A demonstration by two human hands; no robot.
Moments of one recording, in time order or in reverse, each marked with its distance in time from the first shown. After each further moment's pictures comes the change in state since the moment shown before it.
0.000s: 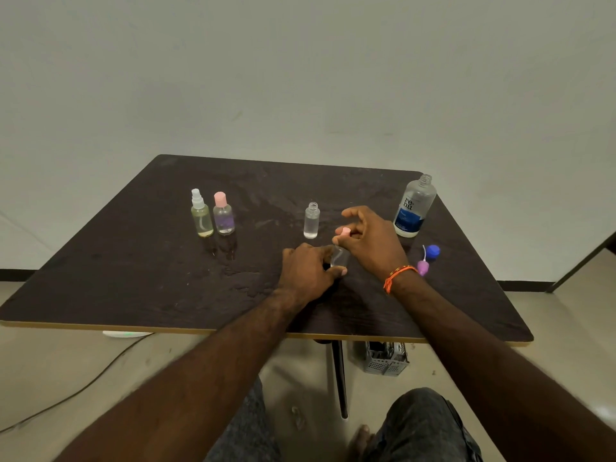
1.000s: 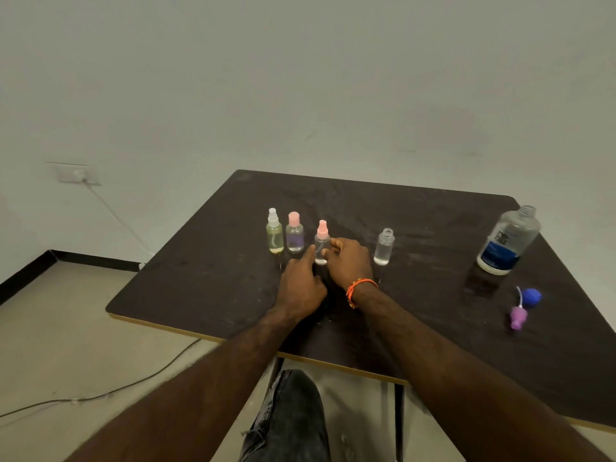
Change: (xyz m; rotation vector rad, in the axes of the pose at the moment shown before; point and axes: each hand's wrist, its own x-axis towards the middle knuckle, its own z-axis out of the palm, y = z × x) left_hand -0.019 -0.100 -0.077 -0.149 0.167 -0.246; right_hand 0.058 -0.055 0.167 0.038 -0.080 0.079
